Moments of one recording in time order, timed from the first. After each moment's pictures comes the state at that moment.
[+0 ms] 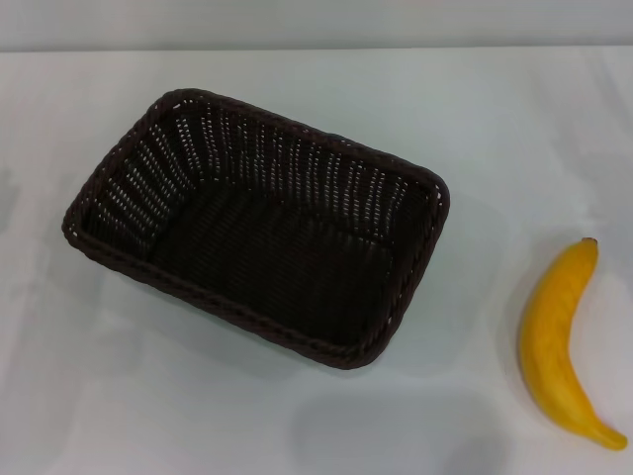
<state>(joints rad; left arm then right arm) -0.36 -2.08 0.33 0.06 -2.25 -1.47 2.66 0.51 2.01 -0.53 -0.13 2.24 1.08 -2.70</state>
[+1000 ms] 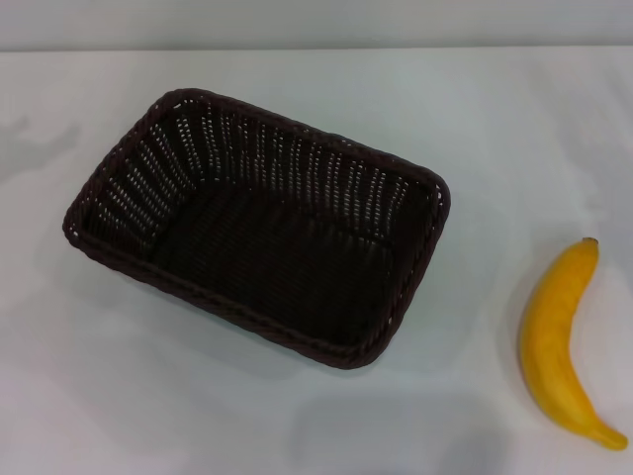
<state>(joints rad) -0.49 -1.83 0.57 0.88 -1.20 -1.31 1.03 0.53 2.02 -0.47 -0.14 2.25 1.07 -2.71</state>
